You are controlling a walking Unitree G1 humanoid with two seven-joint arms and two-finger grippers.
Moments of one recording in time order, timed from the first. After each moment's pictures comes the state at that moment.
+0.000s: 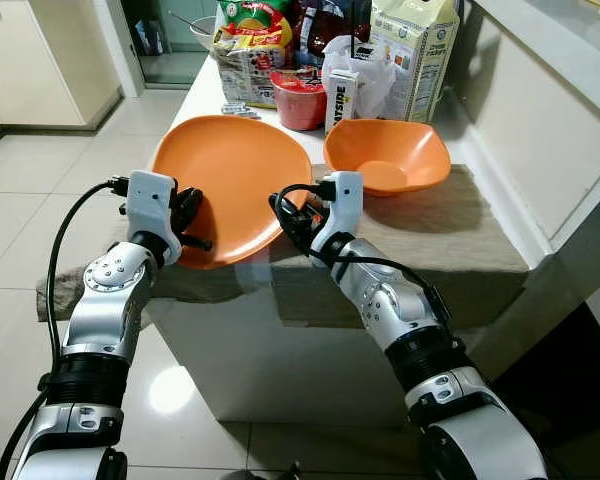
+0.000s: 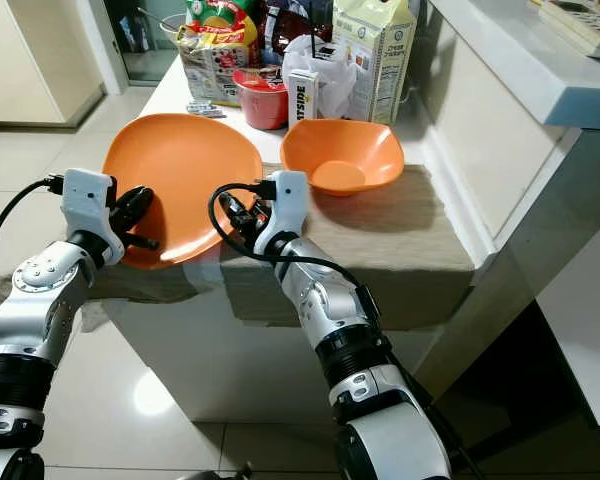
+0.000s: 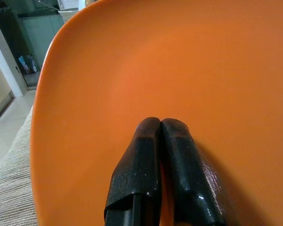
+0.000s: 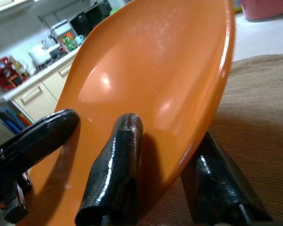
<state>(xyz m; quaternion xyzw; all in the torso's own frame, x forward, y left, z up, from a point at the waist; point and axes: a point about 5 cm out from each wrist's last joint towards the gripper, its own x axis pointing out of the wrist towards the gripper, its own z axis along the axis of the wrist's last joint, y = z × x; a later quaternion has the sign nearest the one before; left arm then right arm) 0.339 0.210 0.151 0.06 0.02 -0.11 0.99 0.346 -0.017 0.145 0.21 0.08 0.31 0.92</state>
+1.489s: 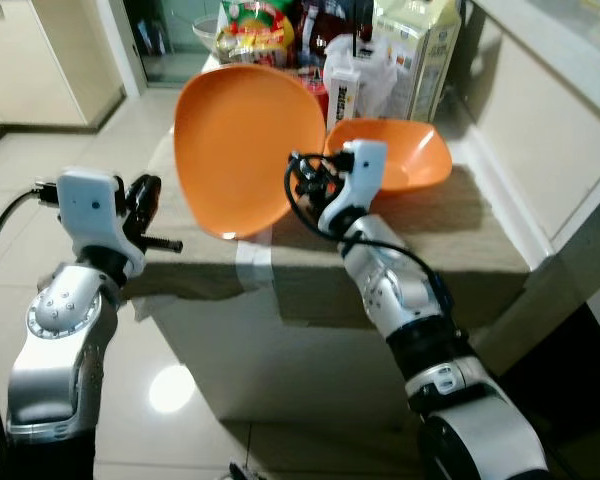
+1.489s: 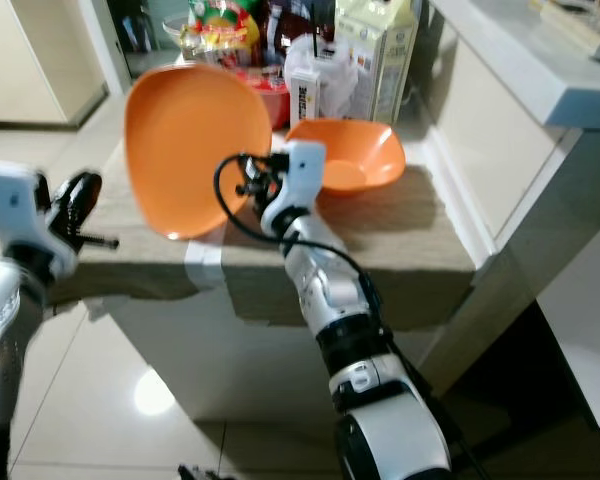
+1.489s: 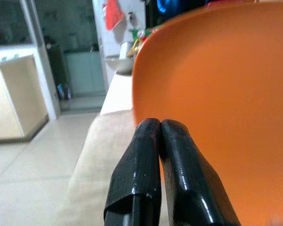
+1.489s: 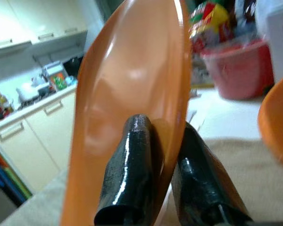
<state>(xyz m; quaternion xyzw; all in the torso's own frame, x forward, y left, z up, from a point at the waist) 0.273 0.218 0.185 0.04 -0.05 -0.04 1.00 0.357 -0.030 0.183 0.19 -0.05 0.26 0.94</state>
